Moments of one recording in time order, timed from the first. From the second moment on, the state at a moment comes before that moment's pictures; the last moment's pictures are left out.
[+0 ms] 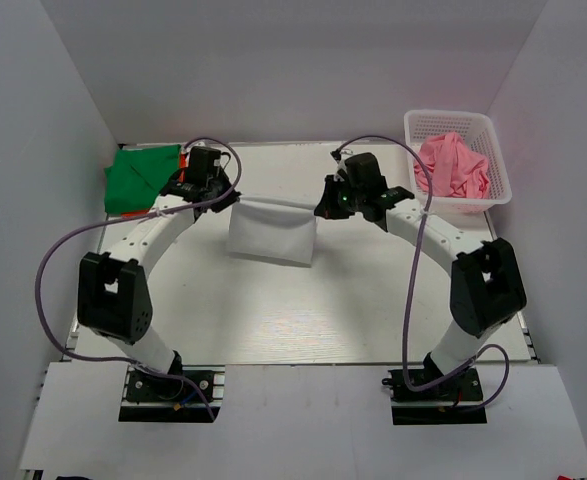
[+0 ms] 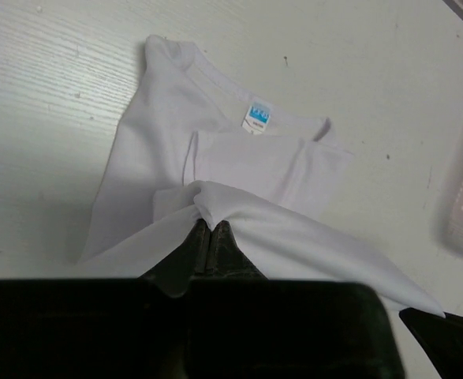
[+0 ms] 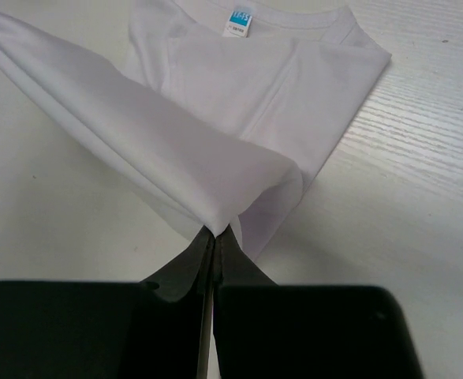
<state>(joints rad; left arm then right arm) -0.29 1.58 1.28 -0.42 -0.07 -0.73 0.54 1.65 1.26 -0.27 -0.23 0.38</state>
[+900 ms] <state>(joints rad) -0.22 2.15 1.69 -0.40 0.03 -0.71 0.37 2.18 1.65 -0.27 -0.35 0.45</state>
